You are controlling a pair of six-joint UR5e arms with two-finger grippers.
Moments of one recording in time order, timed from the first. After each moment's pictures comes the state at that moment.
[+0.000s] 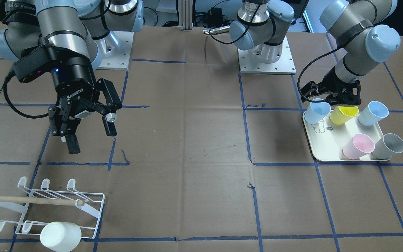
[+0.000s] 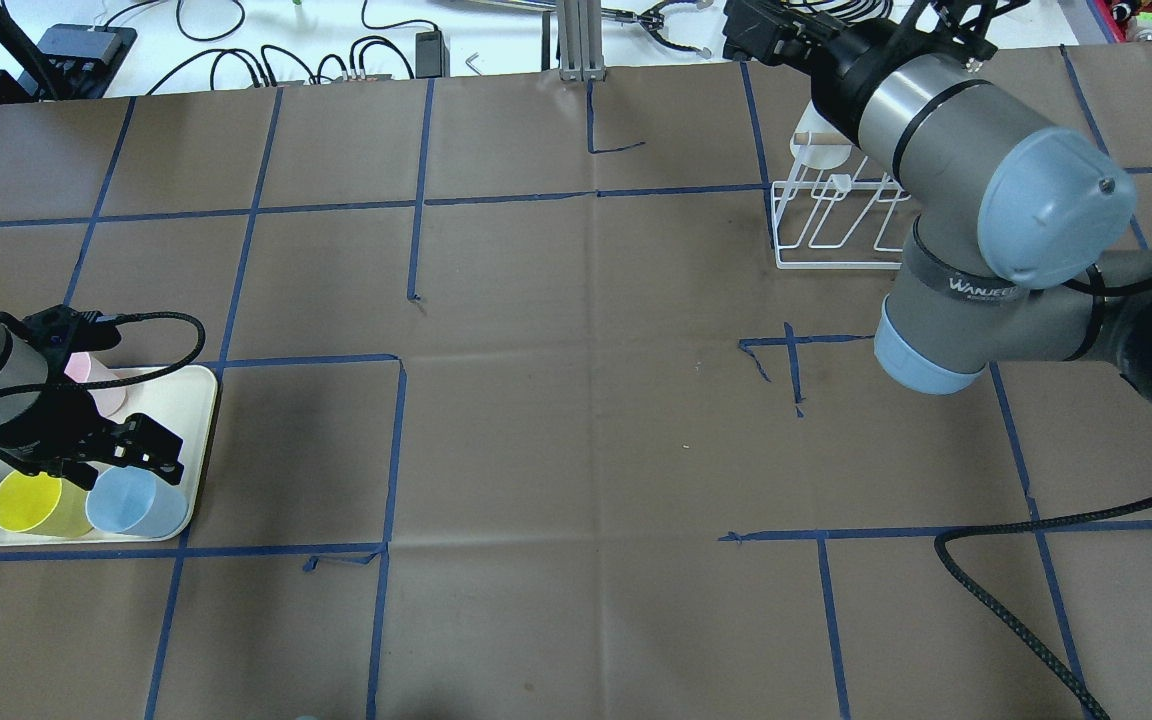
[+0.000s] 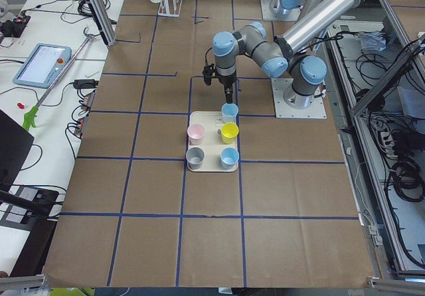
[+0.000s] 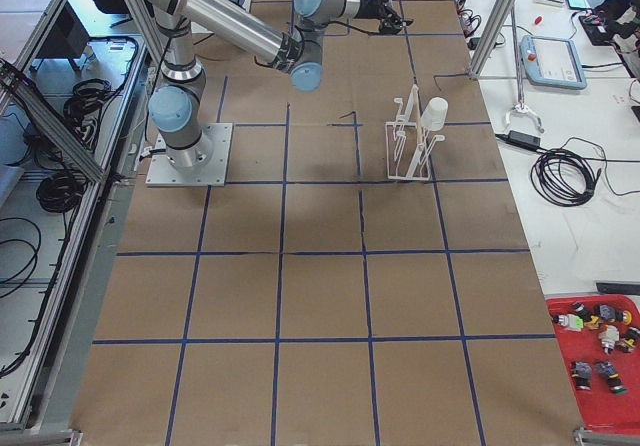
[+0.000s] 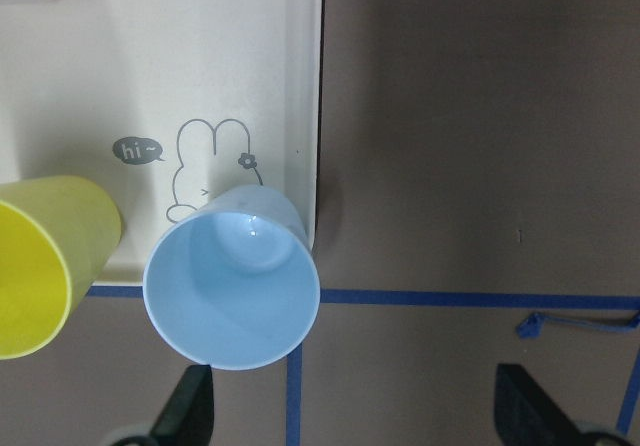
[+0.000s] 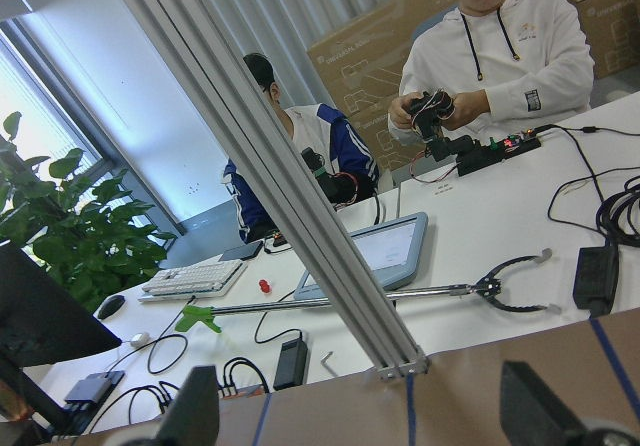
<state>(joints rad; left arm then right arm) -1.02 -1.48 -2.18 -1.21 1.62 0.54 1.57 -1.41 2.02 -3.47 -1.21 0.52</state>
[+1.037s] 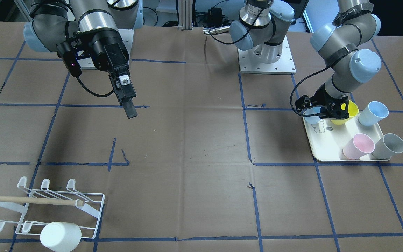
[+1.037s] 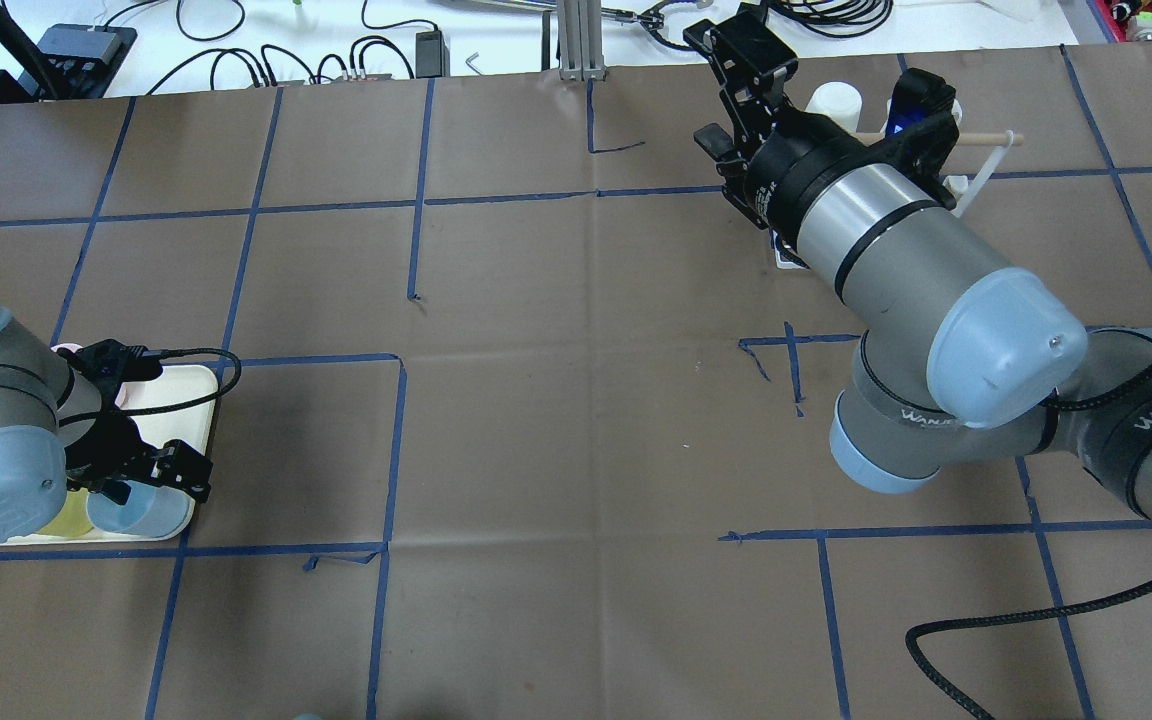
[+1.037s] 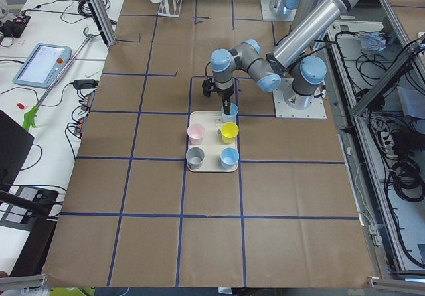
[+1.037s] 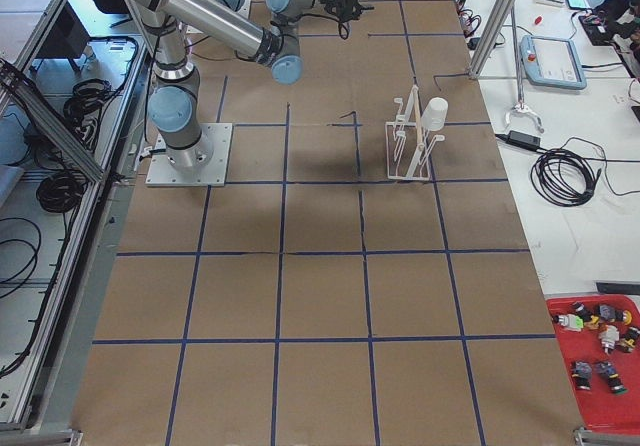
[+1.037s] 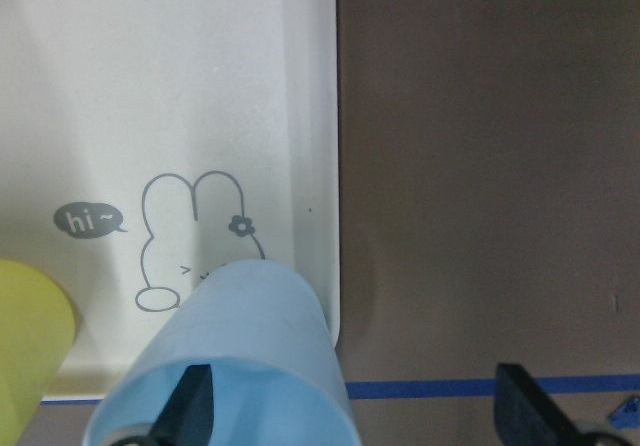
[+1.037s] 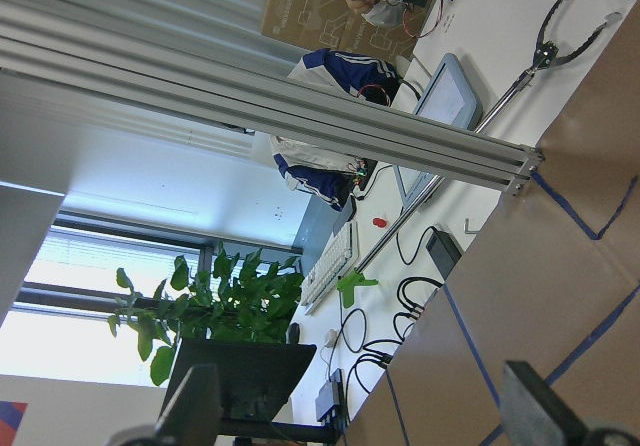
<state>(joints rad) -1.01 -1.58 -2.27 -1.00 1.66 0.56 1.66 -1.49 2.16 -3.63 -1.22 1.46</state>
